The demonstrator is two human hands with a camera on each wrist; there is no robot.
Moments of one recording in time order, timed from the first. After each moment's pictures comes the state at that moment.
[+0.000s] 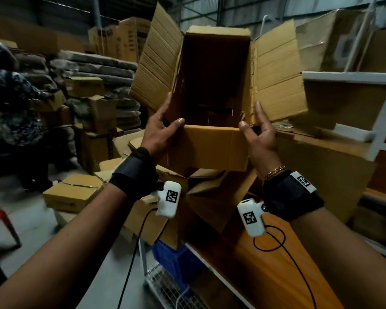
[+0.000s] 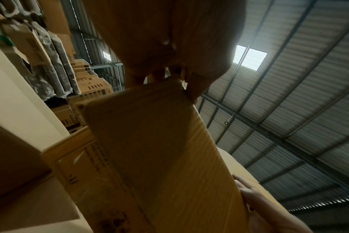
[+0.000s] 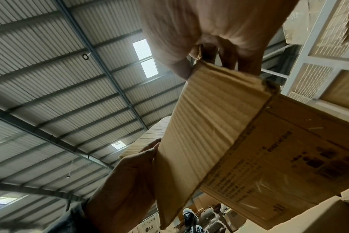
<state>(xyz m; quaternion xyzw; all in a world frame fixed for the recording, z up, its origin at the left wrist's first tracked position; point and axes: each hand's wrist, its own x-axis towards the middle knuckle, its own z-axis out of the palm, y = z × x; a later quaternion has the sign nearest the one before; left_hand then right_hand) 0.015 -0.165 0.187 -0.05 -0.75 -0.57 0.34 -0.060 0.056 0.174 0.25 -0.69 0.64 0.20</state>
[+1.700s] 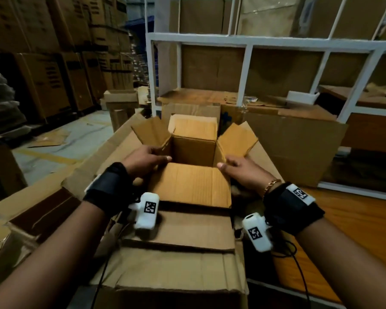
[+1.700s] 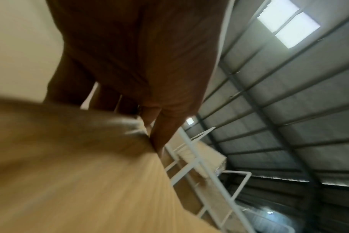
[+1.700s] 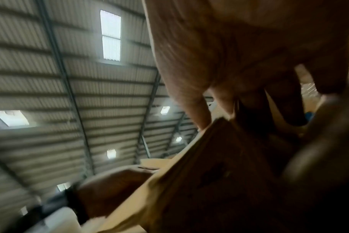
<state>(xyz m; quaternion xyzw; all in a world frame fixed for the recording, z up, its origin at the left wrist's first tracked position) -0.215 -0.385 0.113 -0.06 -0.89 -0.44 -0.08 -0.162 -0.121 0.098 0.00 -0.93 0.37 -0.02</state>
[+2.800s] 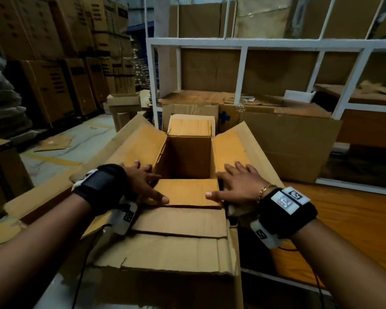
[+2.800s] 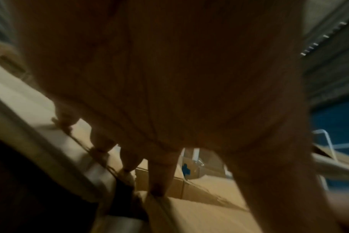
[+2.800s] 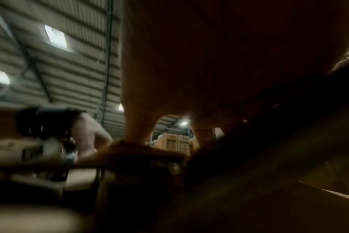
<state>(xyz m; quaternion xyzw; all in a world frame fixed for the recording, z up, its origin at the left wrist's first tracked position) -0.180 -0.398 0.105 -0.11 -0.96 0.12 -0.23 -0.140 -0.114 0.068 0.06 -0.99 -0.01 -0.09</state>
